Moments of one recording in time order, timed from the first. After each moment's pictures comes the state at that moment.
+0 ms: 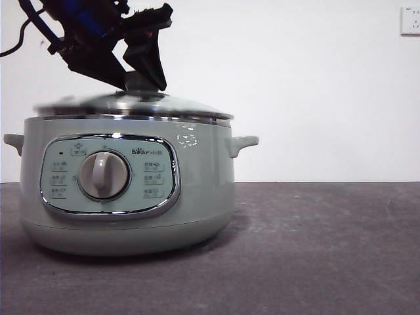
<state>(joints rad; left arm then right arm) -0.59 1.33 0.98 -0.16 -0.12 -0.08 0.74 1.23 1.79 -1.11 0.19 -0.01</state>
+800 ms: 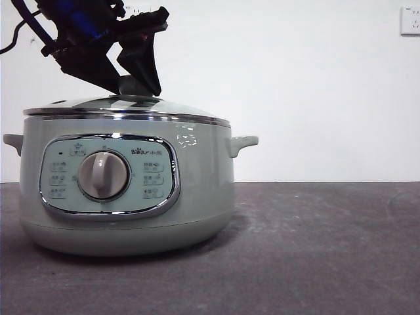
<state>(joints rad) -0.59 1.33 0.99 -0.24 -0.13 -0.10 0.74 1.23 1.79 -1.11 0.24 -0.01</state>
